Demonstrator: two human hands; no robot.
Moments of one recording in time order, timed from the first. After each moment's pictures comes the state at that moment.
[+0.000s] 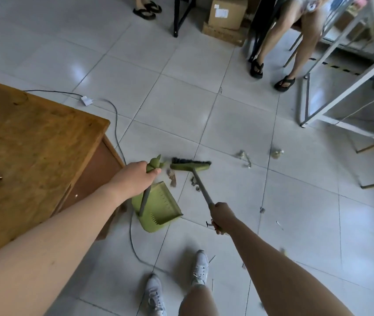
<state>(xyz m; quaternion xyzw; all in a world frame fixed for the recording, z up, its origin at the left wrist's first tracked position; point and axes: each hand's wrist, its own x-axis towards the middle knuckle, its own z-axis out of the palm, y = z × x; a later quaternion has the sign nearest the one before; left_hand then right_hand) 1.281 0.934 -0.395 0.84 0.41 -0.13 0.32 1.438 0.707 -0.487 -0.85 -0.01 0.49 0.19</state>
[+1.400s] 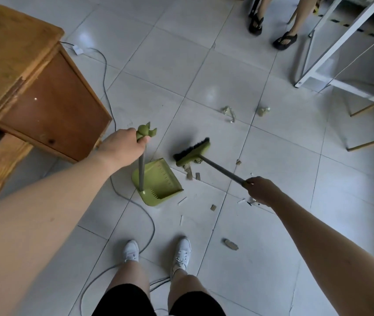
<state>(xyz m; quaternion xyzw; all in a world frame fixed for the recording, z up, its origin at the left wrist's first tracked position) 1.279 0.624 -0.391 0.87 0.44 -0.10 0.19 1.534 0.333 -0.450 -0.89 -0.24 0.39 -0.05</state>
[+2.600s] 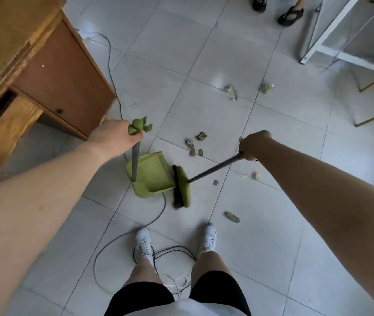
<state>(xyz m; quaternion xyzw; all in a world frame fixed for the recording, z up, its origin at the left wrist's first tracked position) 1.207 0.511 -0.376 0.88 0.44 -0.12 0.17 1.507 0.313 -0.433 -0.73 -0.49 0.24 -0.41</state>
